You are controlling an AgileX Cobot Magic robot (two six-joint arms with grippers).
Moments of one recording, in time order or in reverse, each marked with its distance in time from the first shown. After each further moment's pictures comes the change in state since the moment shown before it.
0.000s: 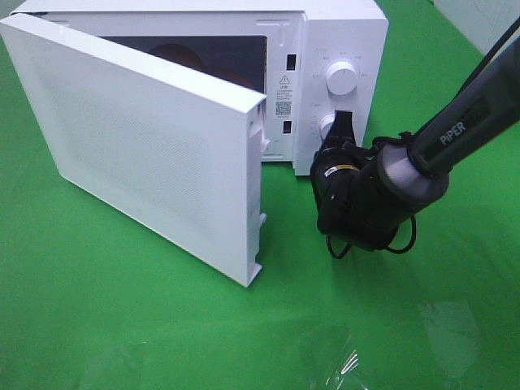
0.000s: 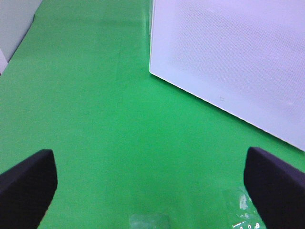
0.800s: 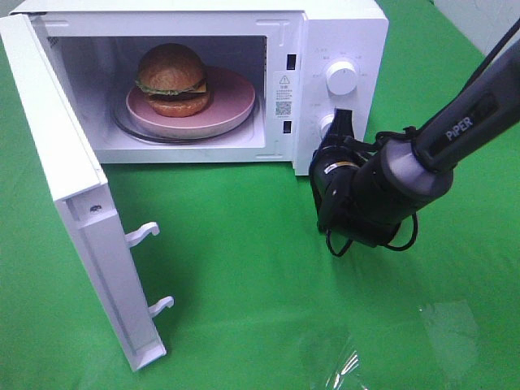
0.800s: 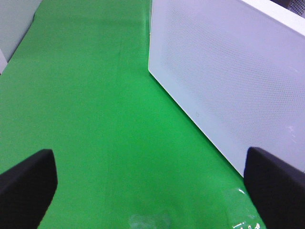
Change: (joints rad) left arm 0.000 0.000 0.000 0.000 0.000 0.000; right arm 0.010 -0.031 0.014 -0.005 0.039 0.017
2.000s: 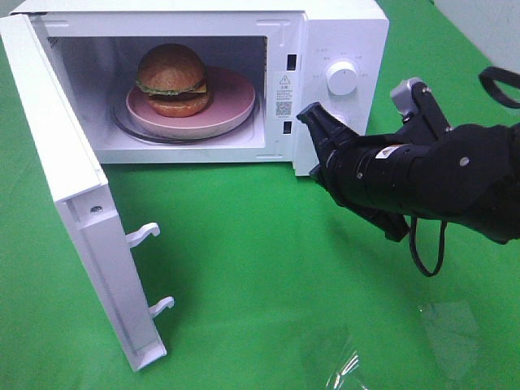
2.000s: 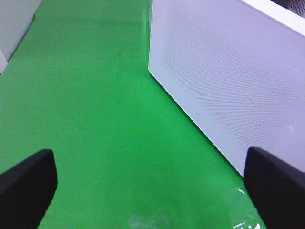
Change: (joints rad) left arm 0.000 0.000 0.000 0.000 0.000 0.000; right arm 0.059 -0.548 0.321 -0.058 0.479 -0.824
